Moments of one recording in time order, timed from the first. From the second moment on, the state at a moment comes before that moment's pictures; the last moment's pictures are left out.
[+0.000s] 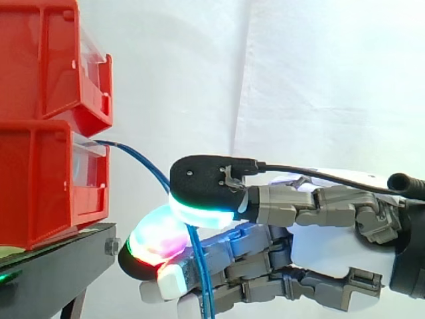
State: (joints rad) arm 0.23 -2.41 -1.26 -2.34 -0.97 -0.44
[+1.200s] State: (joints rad) arm 0.23 -2.39 -1.26 -2.35 -0.99 -0.46
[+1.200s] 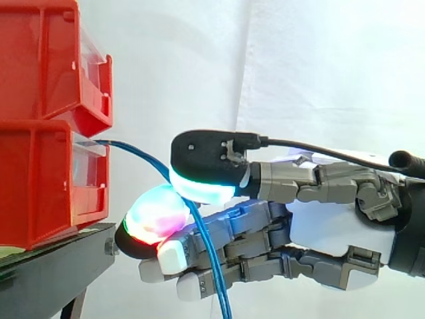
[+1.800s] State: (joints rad) arm 0.23 -2.39 -1.26 -2.35 -0.99 -0.46
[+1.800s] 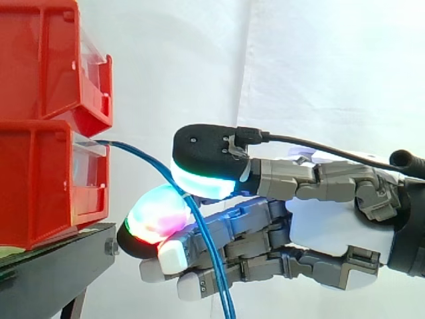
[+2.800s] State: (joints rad) arm 0.20 -2.39 -1.26 -2.35 -1.04 -0.46
